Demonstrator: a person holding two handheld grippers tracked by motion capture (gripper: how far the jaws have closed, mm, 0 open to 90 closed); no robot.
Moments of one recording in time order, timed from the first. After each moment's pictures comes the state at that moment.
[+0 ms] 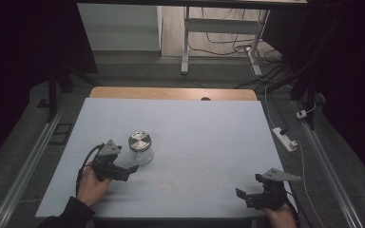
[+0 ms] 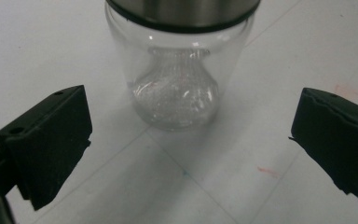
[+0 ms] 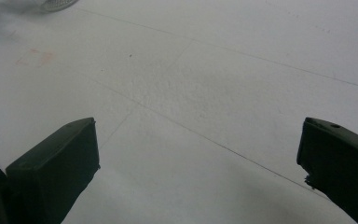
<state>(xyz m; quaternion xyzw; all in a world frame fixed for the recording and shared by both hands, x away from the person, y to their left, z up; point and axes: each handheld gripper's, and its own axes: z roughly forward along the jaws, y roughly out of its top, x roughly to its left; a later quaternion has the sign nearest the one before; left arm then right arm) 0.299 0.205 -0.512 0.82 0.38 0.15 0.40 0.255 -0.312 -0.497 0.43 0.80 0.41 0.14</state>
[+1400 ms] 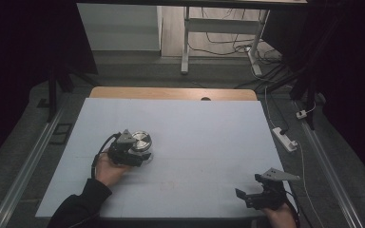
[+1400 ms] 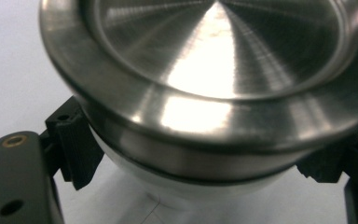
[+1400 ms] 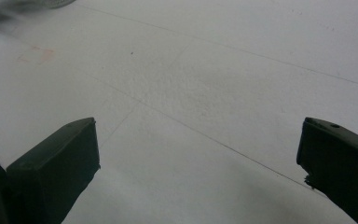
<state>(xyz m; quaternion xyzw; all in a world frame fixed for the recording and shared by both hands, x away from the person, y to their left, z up) 0.346 0.176 -0.517 0.84 0.36 0.14 0.39 0.256 -0.311 -0.497 0.42 0.80 0.41 0.13</state>
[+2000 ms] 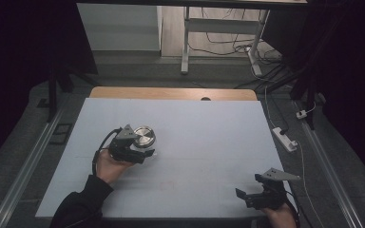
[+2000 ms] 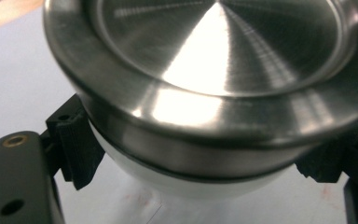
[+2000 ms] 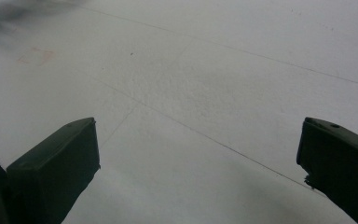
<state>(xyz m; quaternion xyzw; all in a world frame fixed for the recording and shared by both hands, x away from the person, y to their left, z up) 0.341 0.165 -0.485 0.83 0.33 0.15 0.42 0.256 -0.311 -0.497 0.42 0.80 0.41 0.13</state>
